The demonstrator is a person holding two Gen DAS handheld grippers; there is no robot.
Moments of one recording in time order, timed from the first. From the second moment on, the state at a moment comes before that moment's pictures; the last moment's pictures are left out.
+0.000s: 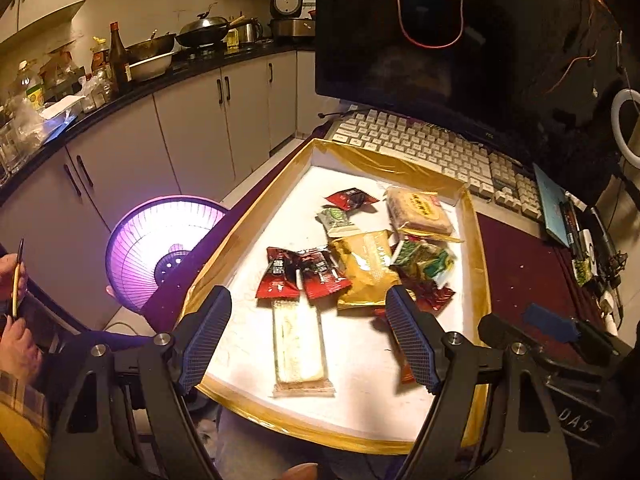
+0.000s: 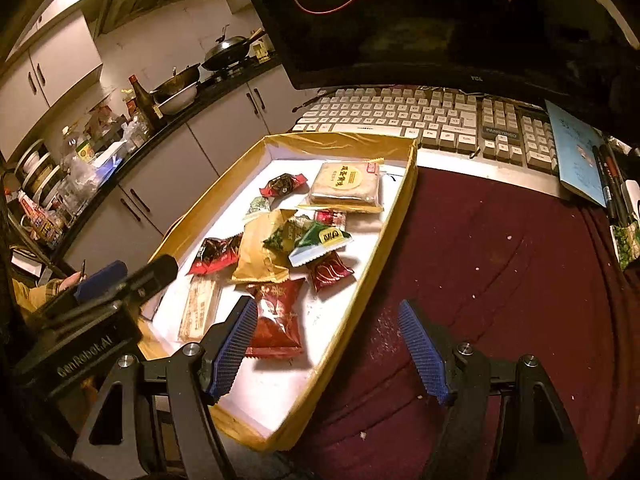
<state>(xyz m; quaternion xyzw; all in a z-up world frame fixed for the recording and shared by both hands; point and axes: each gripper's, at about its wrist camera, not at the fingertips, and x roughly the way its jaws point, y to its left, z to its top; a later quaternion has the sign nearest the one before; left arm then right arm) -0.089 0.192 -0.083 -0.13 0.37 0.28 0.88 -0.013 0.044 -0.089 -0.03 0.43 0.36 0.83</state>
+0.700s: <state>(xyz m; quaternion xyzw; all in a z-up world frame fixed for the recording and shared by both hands) -0.082 0.209 -0.098 -0.13 0.38 0.27 0.87 -0.004 0.067 -0.093 -0.03 0.44 0.37 0.82</state>
